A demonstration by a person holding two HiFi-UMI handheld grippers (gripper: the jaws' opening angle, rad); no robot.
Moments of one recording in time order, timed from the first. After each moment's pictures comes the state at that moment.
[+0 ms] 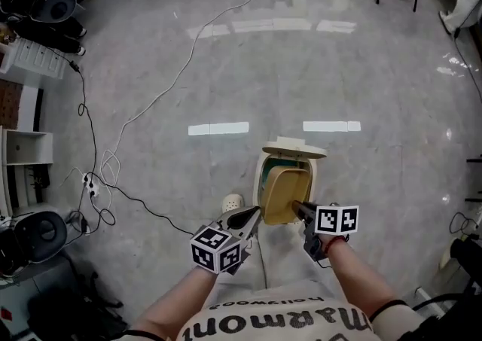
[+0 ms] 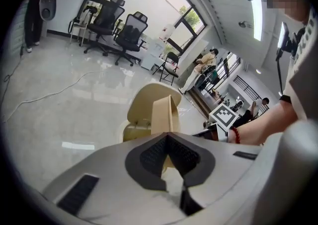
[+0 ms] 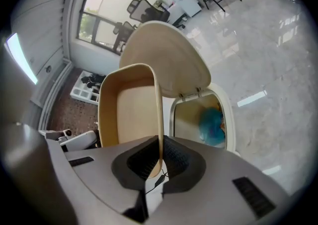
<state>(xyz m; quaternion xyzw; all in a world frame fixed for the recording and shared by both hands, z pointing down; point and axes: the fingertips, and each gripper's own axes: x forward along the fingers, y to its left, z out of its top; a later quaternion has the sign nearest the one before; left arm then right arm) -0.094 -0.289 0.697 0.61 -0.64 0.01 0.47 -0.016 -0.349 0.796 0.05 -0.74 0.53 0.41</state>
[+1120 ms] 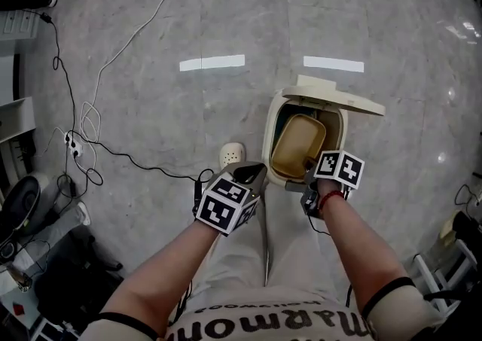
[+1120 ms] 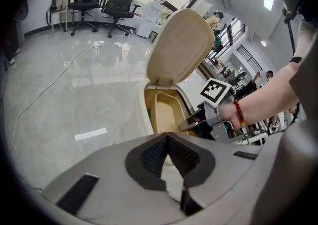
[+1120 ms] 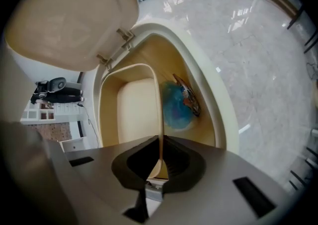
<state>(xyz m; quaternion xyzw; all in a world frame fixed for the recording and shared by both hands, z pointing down) -0.095 -0.252 0.861 0.61 -0.55 0.16 0.55 0.013 -0.320 0.976 0.25 -0.57 0.56 0.54</state>
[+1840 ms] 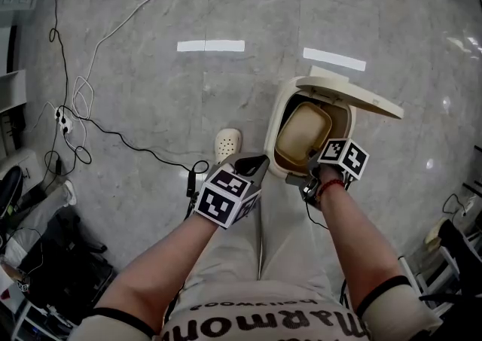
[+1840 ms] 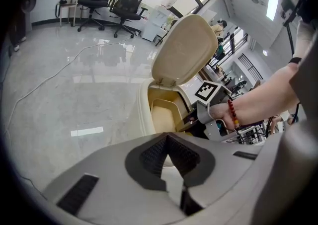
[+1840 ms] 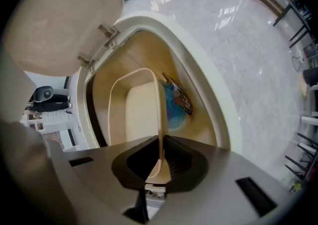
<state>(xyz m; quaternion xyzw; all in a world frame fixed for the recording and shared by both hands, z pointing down) -0.095 -0.245 0.868 0.60 -0.56 0.12 0.56 0.016 -0.326 0.990 0.30 -0.53 0.56 0.56</state>
